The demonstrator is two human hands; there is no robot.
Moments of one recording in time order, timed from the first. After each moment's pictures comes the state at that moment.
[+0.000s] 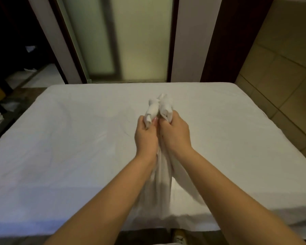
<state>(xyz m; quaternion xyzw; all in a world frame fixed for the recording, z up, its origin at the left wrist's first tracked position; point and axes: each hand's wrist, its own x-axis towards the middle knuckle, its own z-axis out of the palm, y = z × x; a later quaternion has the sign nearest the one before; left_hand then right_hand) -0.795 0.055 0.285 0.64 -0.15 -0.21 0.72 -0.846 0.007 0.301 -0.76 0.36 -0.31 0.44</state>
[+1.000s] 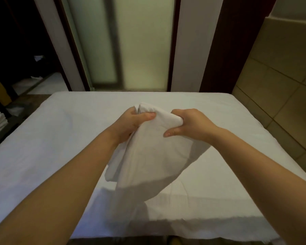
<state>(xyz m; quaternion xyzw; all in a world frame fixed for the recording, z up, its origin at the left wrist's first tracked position) -0.749 0.086 0.345 0.60 -0.40 -0.37 0.58 -0.901 -0.048 0.353 -0.94 0.23 -0.08 0.22</state>
